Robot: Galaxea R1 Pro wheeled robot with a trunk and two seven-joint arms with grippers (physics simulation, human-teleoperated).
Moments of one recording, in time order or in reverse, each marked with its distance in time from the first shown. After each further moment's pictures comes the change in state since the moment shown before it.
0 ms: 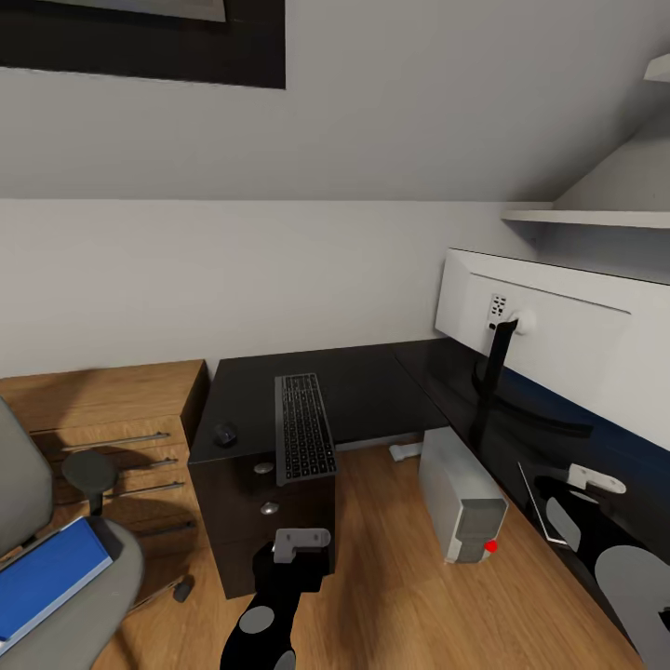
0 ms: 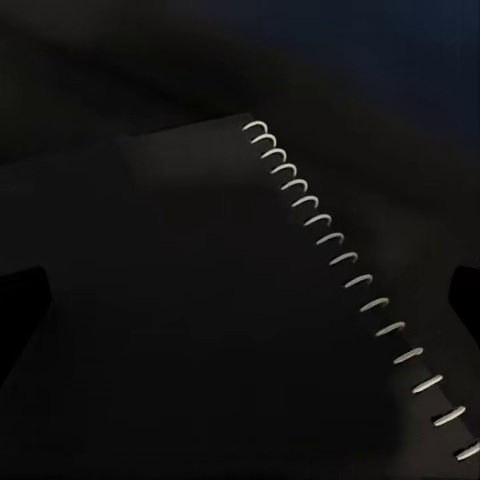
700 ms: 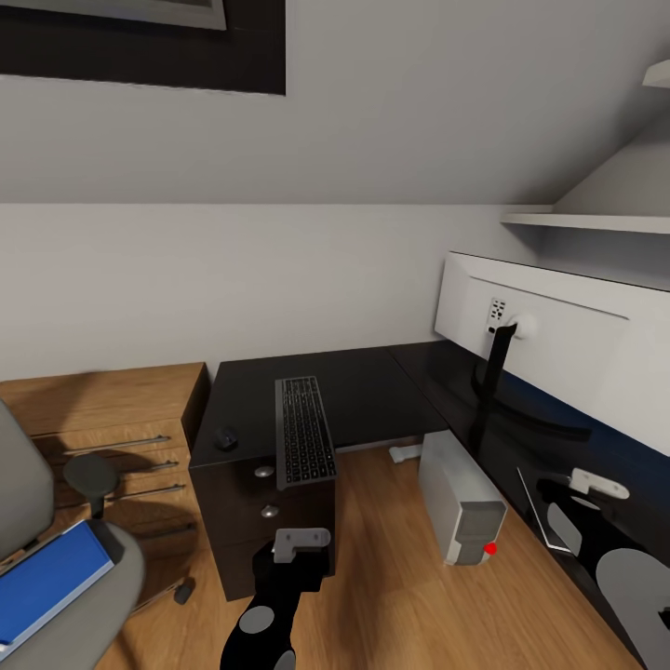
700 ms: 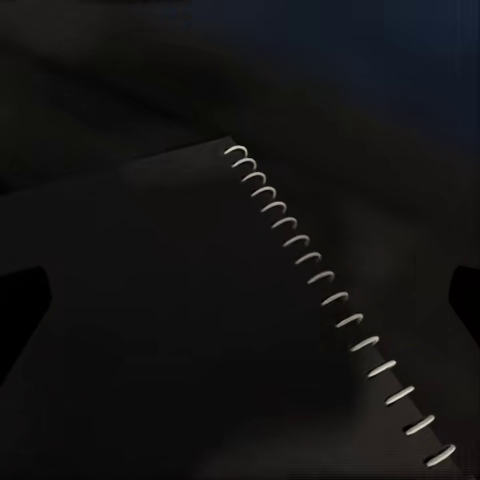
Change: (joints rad) left arm 0.000 0.000 0.000 -0.001 0.000 -0.001 0.000; right arm 0.001 -0.002 0.002 0.036 -0.011 -0.056 0.000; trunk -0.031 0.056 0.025
